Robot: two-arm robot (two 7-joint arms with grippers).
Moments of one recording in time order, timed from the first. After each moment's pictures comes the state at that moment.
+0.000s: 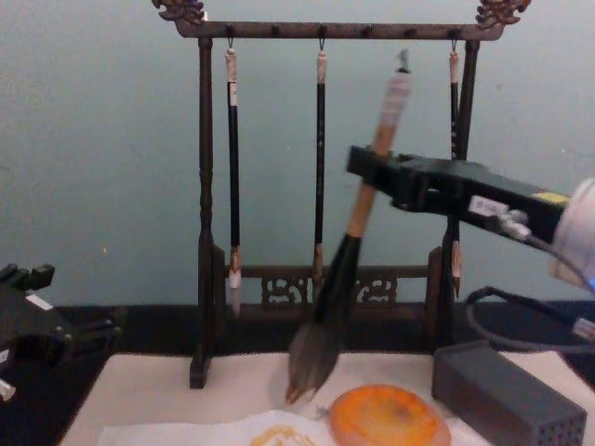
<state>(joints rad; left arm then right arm) -0.20 0.60 0.45 -1.41 -0.25 -0.12 0.03 0.30 0.33 -0.43 -1.53 0.53 0.00 0.41</state>
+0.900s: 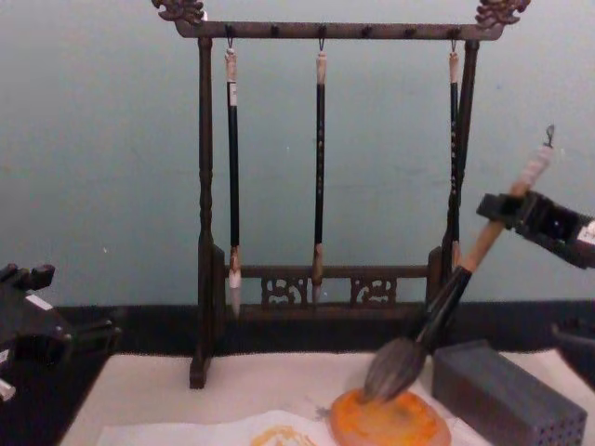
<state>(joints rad) -0.20 0.60 0.45 -1.41 -0.25 -0.12 0.03 0.26 0.27 -0.23 -1.45 0.82 0.18 0.22</state>
